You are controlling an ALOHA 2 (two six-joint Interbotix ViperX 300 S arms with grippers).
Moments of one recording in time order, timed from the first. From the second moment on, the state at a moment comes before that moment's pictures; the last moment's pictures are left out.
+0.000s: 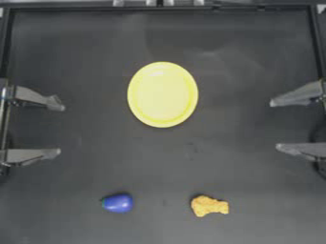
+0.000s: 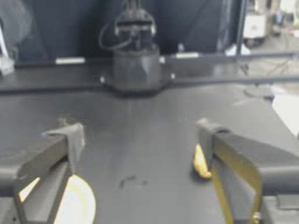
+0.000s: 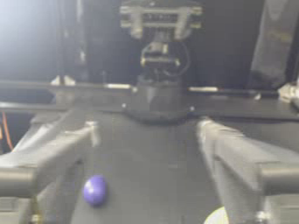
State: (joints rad) left arm 0.00 -0.99 1.15 0.00 -0.17 0.04; right arm 0.00 -1.00 1.18 -0.02 -0.23 0.00
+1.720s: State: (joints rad) left arm -0.18 -0.12 0.62 -0.03 0.51 -0.13; right arm -0.01 -1.00 1.19 0.06 -0.20 0.00
